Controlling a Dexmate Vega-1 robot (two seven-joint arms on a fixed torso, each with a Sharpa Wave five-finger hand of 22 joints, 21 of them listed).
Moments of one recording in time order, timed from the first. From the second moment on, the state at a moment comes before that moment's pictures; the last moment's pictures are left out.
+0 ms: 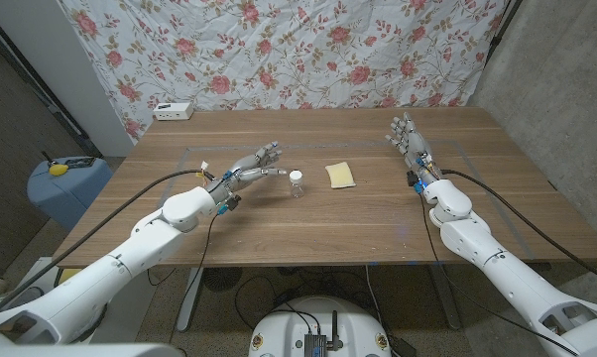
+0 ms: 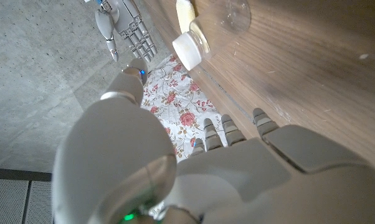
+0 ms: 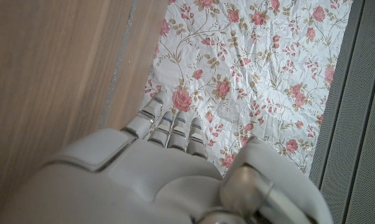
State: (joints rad) left arm 0.95 0.77 0.47 -1.59 -0.42 -0.24 -0.14; left_hand 0.89 -0.18 0.43 -0.17 0.31 -0.17 -0.08 0.18 0.17 0.08 -0.07 0.21 0.18 0.05 -0.04 0.18 0.16 -0.07 0.17 0.18 0.17; right arm -0.87 -0.50 -0.36 -1.32 0.59 0.40 -0.02; right_hand 0.23 0.16 0.05 0.15 0.27 0.18 -0.03 0.19 0.18 0.17 0.04 0.20 0.19 0.09 -0.04 0.19 0.23 0.32 -0.04 0.20 0.16
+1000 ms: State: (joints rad) left arm 0.99 0.75 0.47 -1.57 -0.33 -0.28 -0.04; left_hand 1.01 -0.15 0.35 -0.16 0.32 -0.17 -0.11 0.20 0.17 0.24 -0.15 0.22 0.18 0.19 -0.04 0.19 0.16 -0.05 0.05 0.18 0.17; right arm -0.89 -0.47 -0.36 -1.32 0.58 0.43 -0.05; right_hand 0.22 0.15 0.06 0.15 0.28 0.18 -0.03 0.19 0.18 0.18 0.04 0.20 0.19 0.09 -0.04 0.20 0.22 0.33 -0.04 0.20 0.16
